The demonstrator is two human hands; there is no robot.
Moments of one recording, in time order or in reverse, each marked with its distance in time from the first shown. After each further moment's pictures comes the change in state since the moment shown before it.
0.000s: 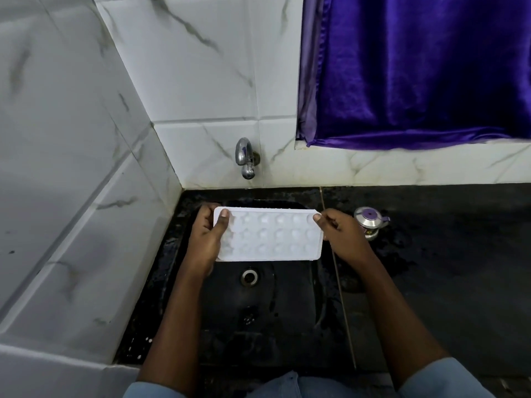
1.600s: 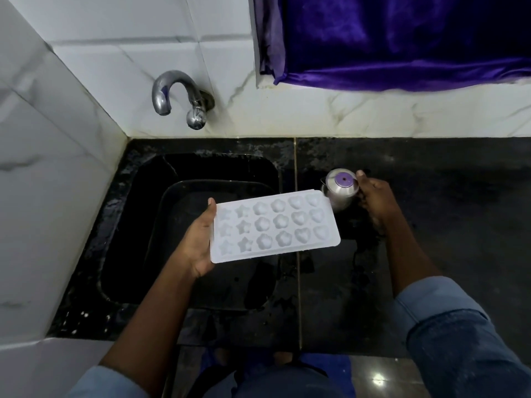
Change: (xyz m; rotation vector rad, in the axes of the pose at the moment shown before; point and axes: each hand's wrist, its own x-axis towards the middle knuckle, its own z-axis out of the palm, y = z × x) left_hand -0.009 -0.052 0.127 -0.483 -0.158 -0.867; right_hand 0.083 0.223 -0.095 0.438 0.093 0.498
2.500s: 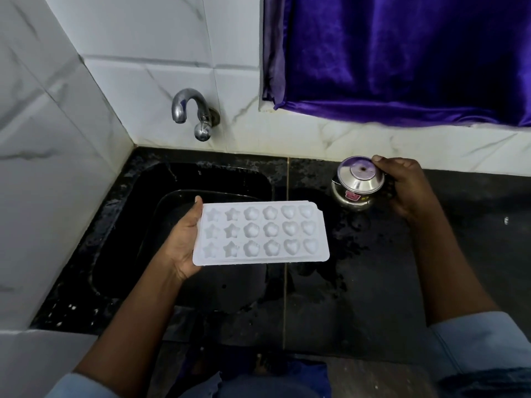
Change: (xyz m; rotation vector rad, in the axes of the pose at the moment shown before) left_hand -0.065 0.007 0.014 -0.139 -0.123 0.086; right_hand -0.083 -0.150 -0.038 0.148 -0.145 -0.209
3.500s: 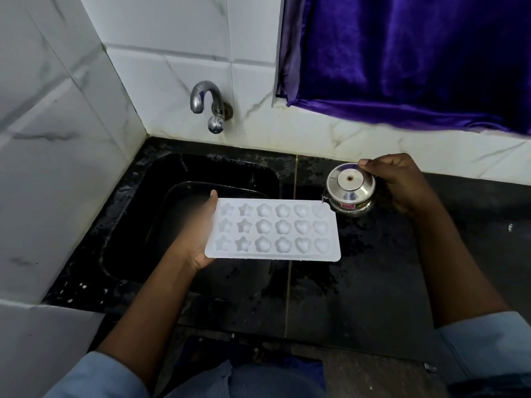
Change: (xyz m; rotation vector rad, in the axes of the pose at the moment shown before) left_hand -0.003 -0.012 -0.009 0.095 0.008 0.029; right_hand -0.033 -0.029 0.043 -0.178 -0.150 -0.030
